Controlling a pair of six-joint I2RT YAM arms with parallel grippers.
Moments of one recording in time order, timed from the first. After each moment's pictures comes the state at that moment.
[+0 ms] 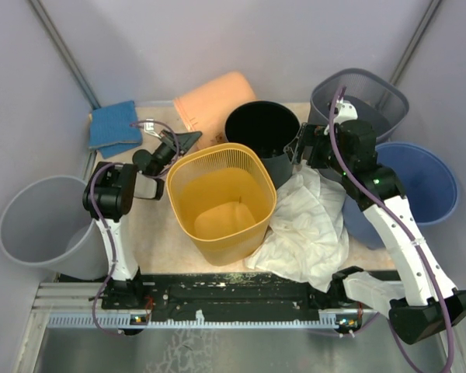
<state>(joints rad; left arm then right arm) -0.15 2.10 0.91 1.56 0.56 -1.21 0.34 1.05 1.25 -0.59 -0.08 0.37</state>
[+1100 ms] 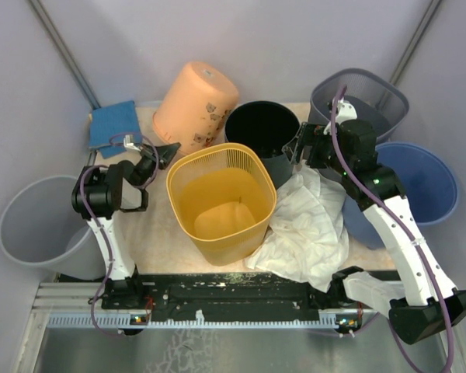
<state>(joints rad) 0.03 2.10 0.74 1.57 0.60 -1.32 0.34 1.05 1.25 -0.58 -0.10 0.39</state>
